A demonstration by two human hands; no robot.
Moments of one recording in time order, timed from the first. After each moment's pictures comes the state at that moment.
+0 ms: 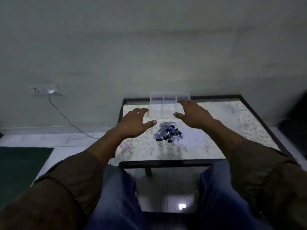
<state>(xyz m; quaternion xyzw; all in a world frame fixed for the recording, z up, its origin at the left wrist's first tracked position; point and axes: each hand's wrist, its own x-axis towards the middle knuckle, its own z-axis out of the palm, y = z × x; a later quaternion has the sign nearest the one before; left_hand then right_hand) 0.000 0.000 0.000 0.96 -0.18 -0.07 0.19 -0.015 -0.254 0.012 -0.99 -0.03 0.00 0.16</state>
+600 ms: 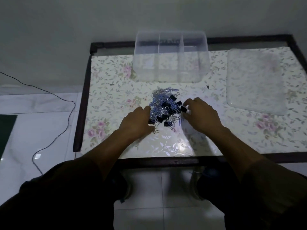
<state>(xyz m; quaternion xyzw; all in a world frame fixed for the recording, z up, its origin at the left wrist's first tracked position) 0.121 -0.075 -0.229 0.96 -0.15 -0.24 0.10 0.093 -0.307 -0.225 -0.98 0.05 0.13 0.17</state>
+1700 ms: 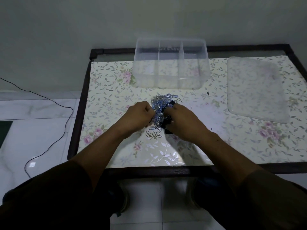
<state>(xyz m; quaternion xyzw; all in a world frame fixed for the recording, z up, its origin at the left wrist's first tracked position) 0.141 -0.081 -0.213 0.86 -0.03 -0.25 0.44 0.105 -0.266 -0.235 -0.97 -0.11 0.10 0.19</state>
